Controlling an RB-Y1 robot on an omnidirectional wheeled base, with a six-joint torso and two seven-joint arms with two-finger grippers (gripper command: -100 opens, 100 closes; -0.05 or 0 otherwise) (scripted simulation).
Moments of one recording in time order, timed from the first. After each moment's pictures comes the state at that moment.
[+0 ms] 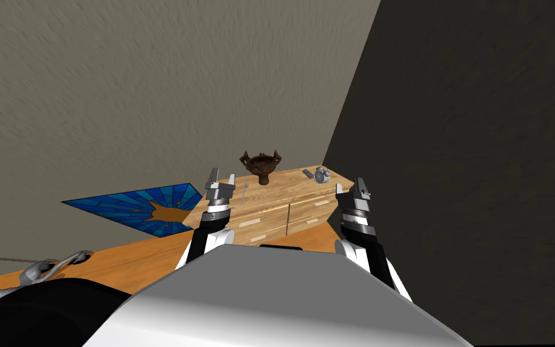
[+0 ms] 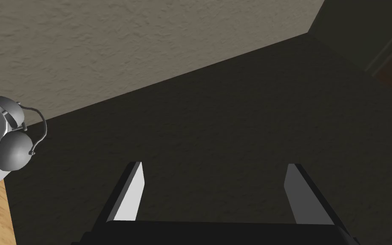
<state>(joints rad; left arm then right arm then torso) 0.51 0.05 -0.04 -2.39 0.05 -0.39 0.15 0.54 -0.02 -0.06 -2.29 -0.08 -0.38 -0.16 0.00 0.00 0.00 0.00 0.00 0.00</state>
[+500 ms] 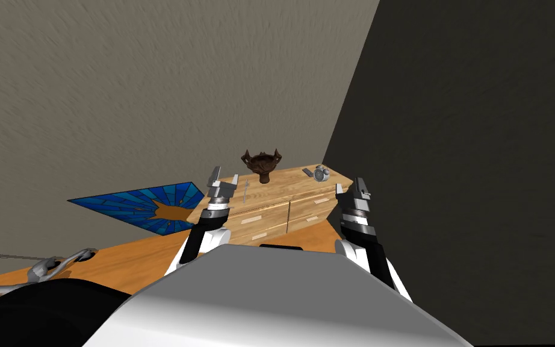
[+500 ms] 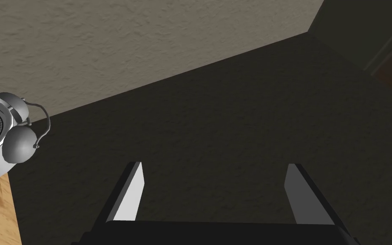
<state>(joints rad) 0.49 0.17 -0.02 -2.39 0.13 -0.33 0.20 0.54 -0.02 -0.06 -2.29 -0.08 -0.38 -0.16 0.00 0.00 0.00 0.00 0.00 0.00</state>
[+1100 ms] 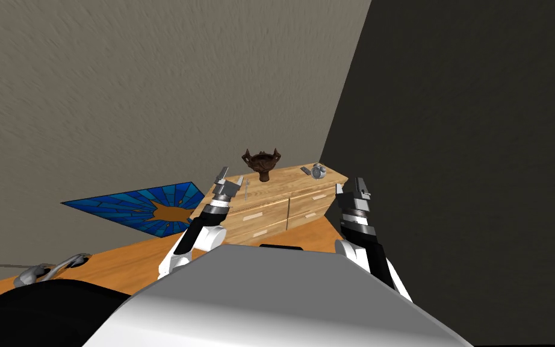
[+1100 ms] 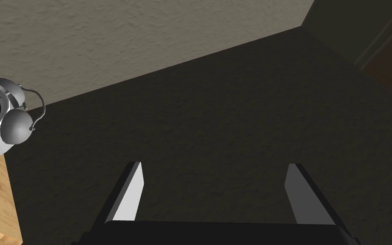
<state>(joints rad) 0.45 0.34 -0.01 -2.37 0.26 -0.20 0.27 0.54 -0.02 -0.06 -2.29 -0.08 -0.38 -0.16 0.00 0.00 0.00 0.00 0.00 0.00</state>
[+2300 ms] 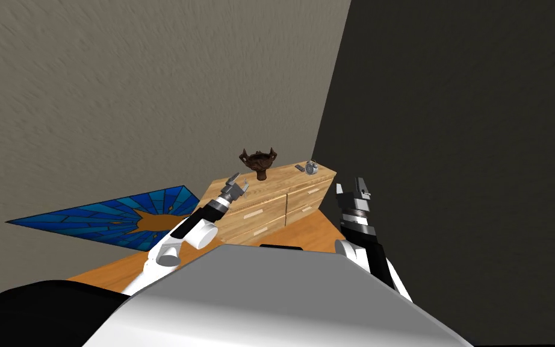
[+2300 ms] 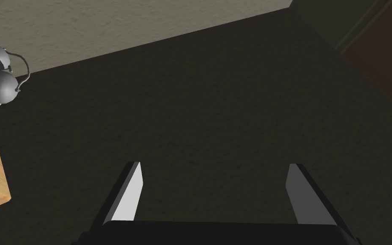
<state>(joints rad) 0.41 0.64 -0.01 -2.32 0.44 0.02 0.34 0.54 -0.02 -0.06 -2.29 -0.08 -0.38 -0.16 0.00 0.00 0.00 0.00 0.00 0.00</state>
